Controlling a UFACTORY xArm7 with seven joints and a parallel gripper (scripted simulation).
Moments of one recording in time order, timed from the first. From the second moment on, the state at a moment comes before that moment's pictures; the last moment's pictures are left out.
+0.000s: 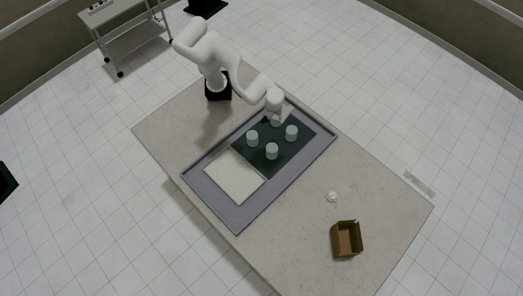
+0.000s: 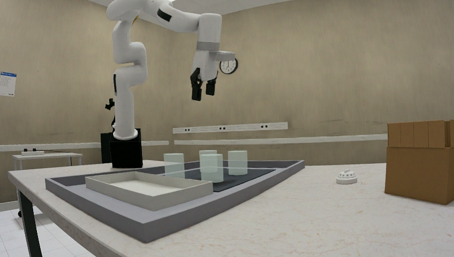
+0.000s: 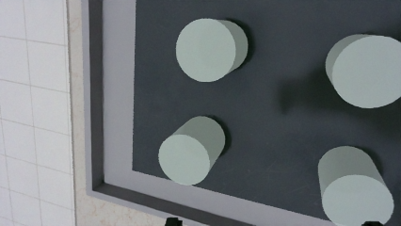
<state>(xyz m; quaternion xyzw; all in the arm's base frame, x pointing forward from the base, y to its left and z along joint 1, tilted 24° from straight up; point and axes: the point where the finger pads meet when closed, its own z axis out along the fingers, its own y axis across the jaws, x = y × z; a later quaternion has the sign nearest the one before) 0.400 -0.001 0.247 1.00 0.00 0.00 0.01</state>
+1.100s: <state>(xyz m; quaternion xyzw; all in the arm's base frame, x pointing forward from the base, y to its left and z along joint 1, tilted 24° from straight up) 0.414 -0.012 0.220 0.98 -0.06 0.13 0.14</state>
